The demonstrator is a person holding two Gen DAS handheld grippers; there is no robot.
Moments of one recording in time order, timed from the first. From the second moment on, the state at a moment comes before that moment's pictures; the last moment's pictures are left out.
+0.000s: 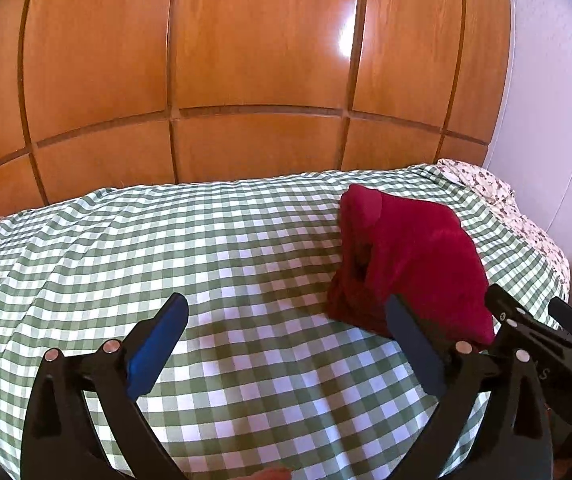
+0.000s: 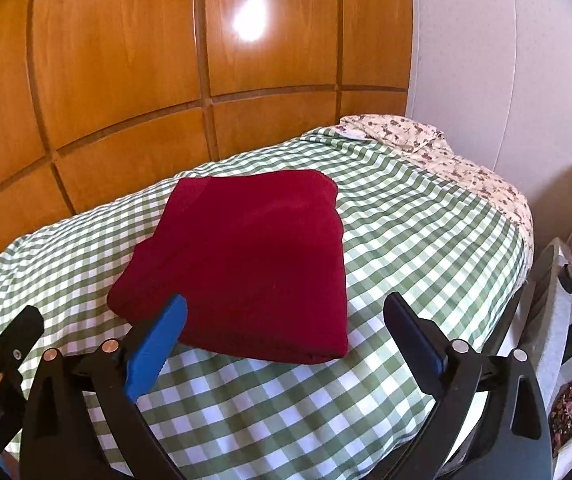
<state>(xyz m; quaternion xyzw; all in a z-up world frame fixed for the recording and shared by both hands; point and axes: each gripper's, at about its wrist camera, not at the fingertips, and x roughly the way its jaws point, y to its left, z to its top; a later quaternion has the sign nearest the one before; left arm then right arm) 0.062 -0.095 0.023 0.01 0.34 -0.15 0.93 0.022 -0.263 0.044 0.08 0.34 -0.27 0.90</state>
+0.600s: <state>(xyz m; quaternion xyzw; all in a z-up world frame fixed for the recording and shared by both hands) 0.053 -0.099 0.027 0.01 0.34 -0.14 0.93 0.009 -0.260 0.046 0.08 0.33 -0.29 0.89</state>
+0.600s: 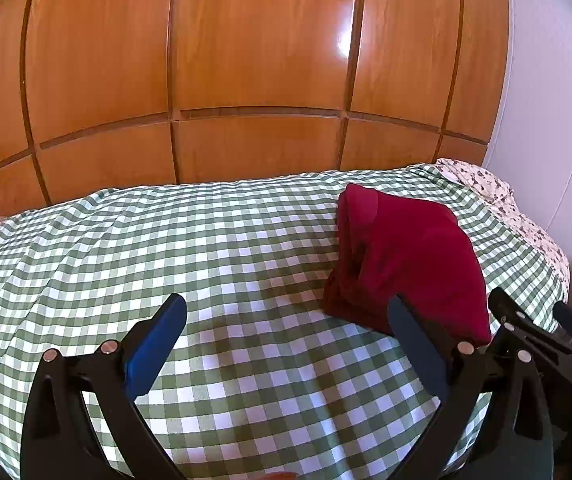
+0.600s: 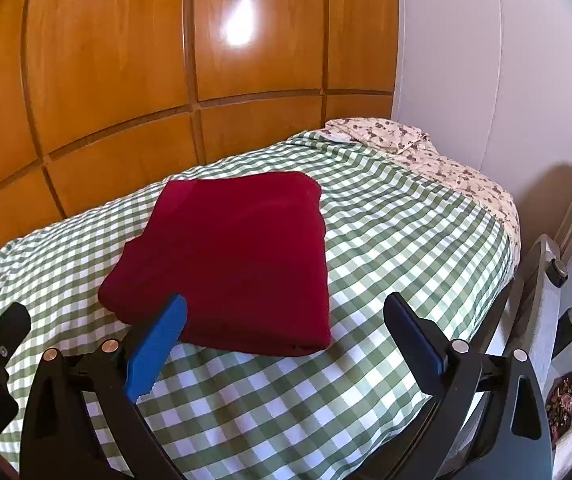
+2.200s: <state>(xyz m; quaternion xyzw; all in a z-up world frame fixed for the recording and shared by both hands) 0.048 -0.105 0.035 0.03 0.33 -0.15 0.93 0.013 -0.263 0.032 0.09 0.35 -0.29 0.89</state>
